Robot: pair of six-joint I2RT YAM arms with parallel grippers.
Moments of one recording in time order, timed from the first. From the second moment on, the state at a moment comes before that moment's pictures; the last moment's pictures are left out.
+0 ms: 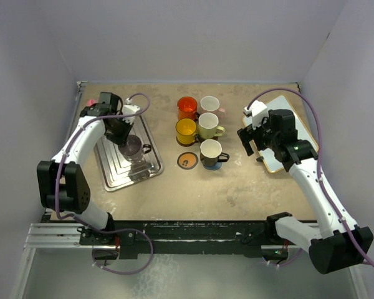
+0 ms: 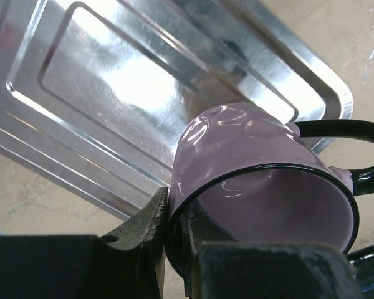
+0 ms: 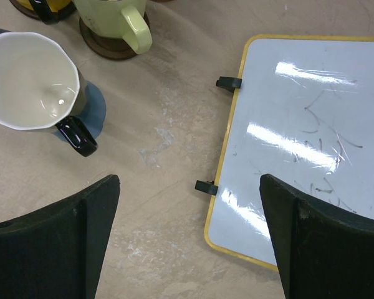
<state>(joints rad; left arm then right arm) -0.07 1.57 1.29 -0.91 0.16 0.40 0.23 1.06 1.04 -0.63 -0.07 -0.36</state>
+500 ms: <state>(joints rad) -0.30 1.61 1.47 -0.94 0.14 0.39 0.23 1.06 1.04 -0.63 -0.07 -0.36</state>
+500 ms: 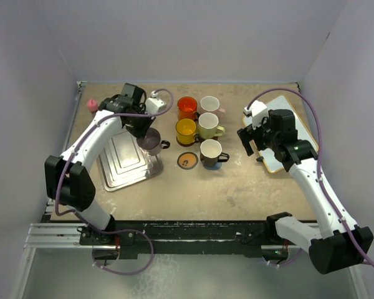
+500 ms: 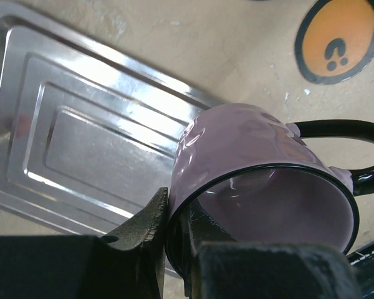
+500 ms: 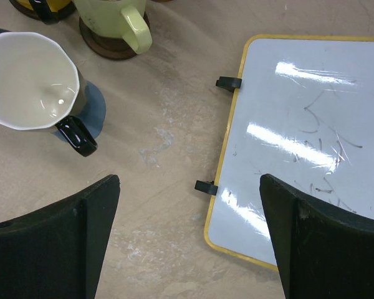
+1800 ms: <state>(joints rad) -0.63 1.94 1.60 -0.83 0.08 0.28 0.22 1.06 1.04 -0.63 -0.07 -0.37</state>
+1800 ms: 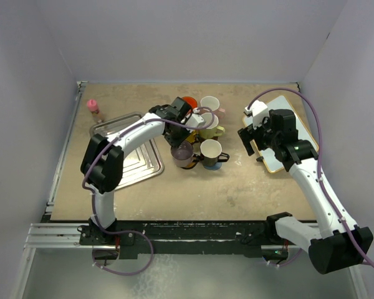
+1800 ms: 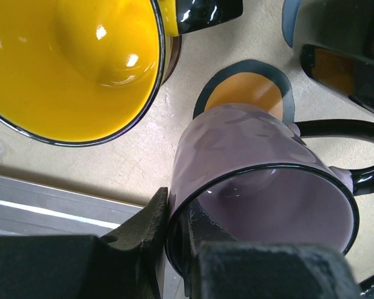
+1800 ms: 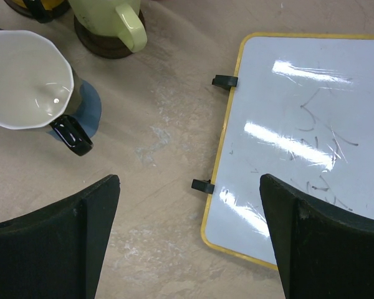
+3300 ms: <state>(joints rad) -0.64 2.06 1.72 -0.86 0.15 0.46 0.22 1.07 1.04 -0.63 -0.04 -0.38</state>
